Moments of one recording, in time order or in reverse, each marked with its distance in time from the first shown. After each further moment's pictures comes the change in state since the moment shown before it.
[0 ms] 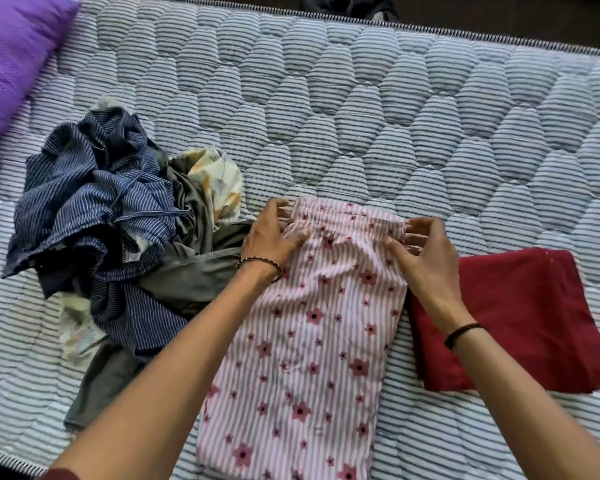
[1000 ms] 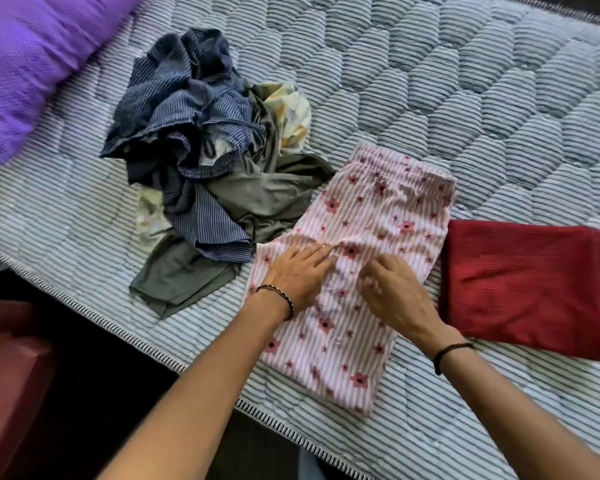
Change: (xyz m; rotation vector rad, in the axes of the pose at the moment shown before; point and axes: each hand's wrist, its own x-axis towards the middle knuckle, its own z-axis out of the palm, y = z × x) left_hand -0.167 -0.070 0.012 0.674 -0.190 0.513; right_hand -0.124 0.037 0.041 -0.483 -0.412 -0.788
